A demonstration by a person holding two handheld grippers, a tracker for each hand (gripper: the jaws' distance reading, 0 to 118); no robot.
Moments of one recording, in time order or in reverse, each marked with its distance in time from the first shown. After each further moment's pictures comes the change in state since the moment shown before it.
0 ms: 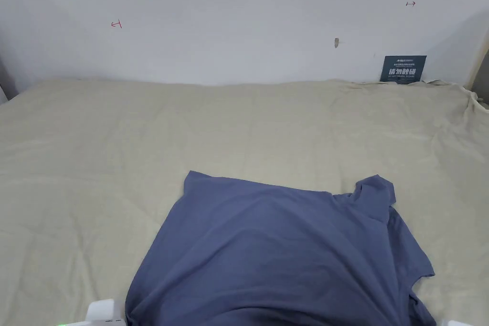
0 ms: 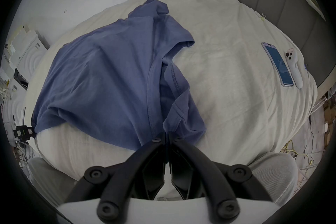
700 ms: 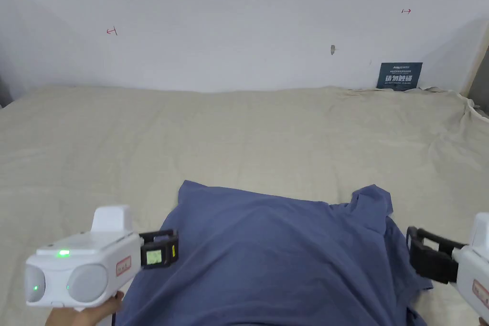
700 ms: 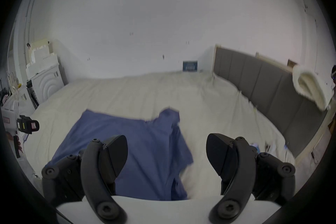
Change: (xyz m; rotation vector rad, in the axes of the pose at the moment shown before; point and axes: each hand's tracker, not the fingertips) left arm 0.076 0.115 0.103 0.495 -0.008 -0.192; right arm -0.040 0.109 0.152 0.620 0.018 0.130
